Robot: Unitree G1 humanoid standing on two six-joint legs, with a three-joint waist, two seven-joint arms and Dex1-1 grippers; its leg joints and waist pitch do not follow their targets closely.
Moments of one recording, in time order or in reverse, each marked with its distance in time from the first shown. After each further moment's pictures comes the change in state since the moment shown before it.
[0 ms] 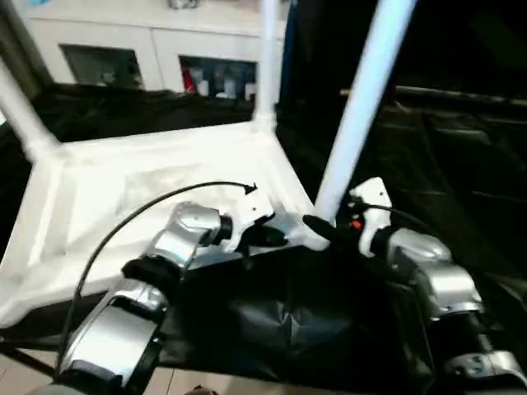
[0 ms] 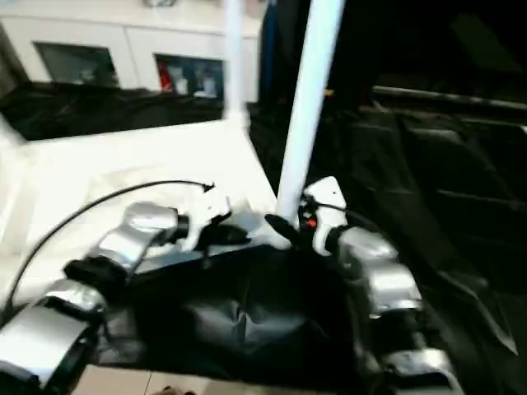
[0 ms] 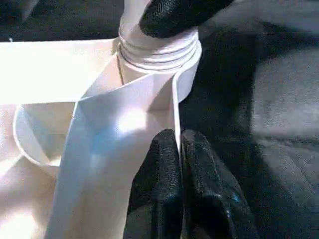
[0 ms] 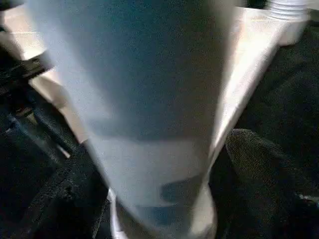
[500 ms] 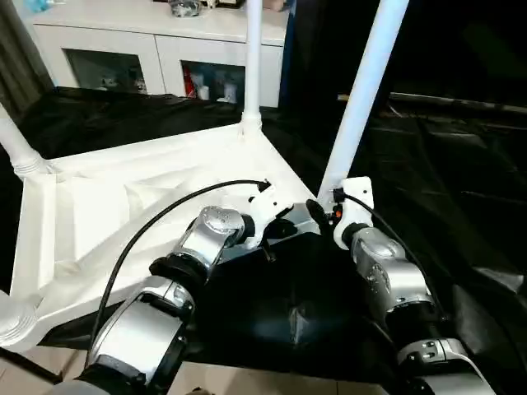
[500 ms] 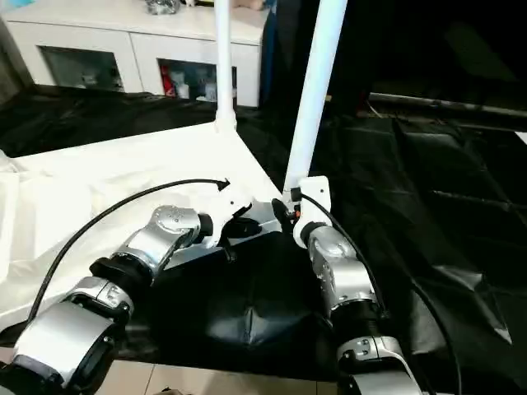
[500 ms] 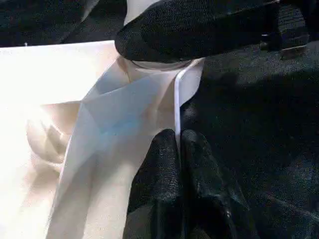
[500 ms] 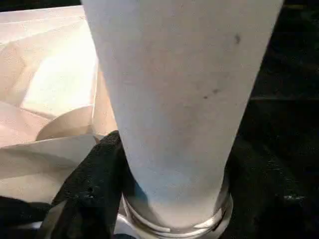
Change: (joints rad) left arm -0.070 -0.155 0.013 0.123 0.065 0.088 0.404; right arm -0.091 0.275 -0.089 0.218 -0.112 -0.049 -0.561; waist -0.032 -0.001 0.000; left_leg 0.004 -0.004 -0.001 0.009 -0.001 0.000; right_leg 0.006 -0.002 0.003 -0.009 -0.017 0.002
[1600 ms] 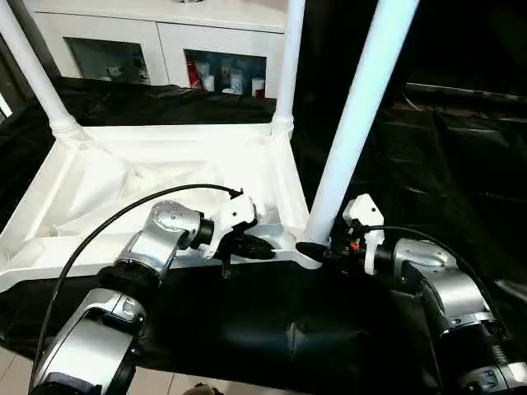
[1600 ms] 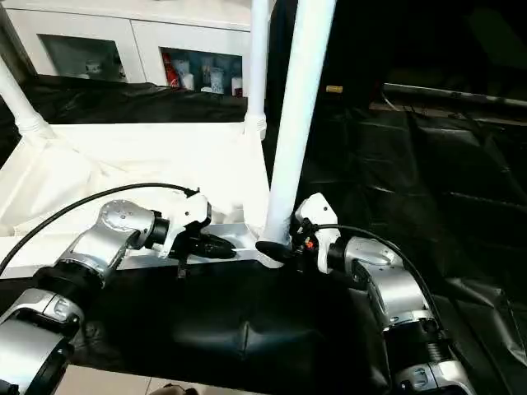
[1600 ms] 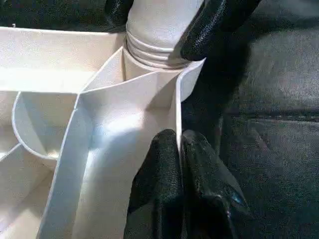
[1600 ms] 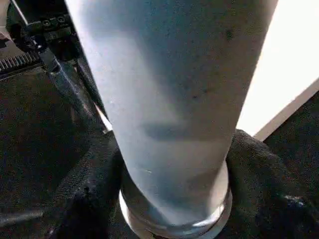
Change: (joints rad) left arm 0.121 0.221 -0.013 -0.234 -0.097 -0.018 -0.499; right arm 0.137 -0.302 0.166 -0.242 0.098 0.001 0.686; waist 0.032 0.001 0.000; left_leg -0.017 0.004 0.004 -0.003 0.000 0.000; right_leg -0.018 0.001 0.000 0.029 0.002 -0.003
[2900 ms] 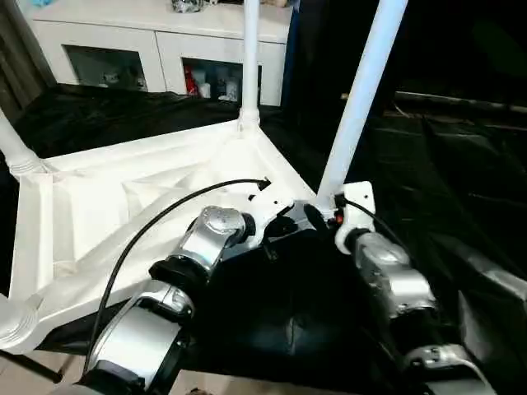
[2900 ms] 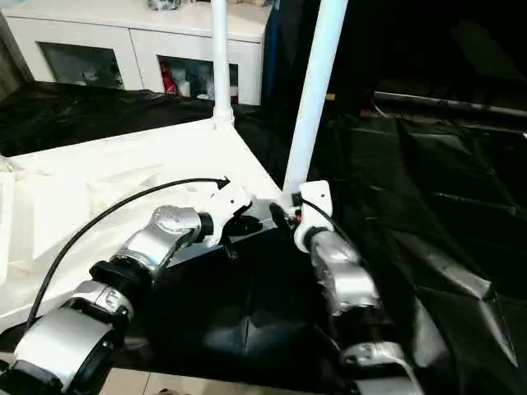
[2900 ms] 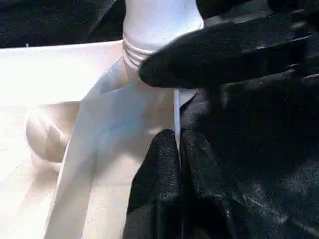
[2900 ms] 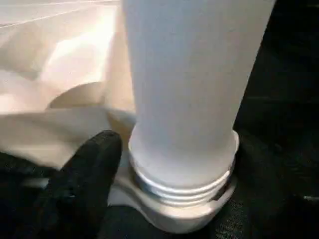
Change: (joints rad) left arm -0.092 -0.208 0.011 0.164 0.105 0.032 0.498; right arm -0.092 0.229 -0.134 0.222 -0.095 -0.046 -0.550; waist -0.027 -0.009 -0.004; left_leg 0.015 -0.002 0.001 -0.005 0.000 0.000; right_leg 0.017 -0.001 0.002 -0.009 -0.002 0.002
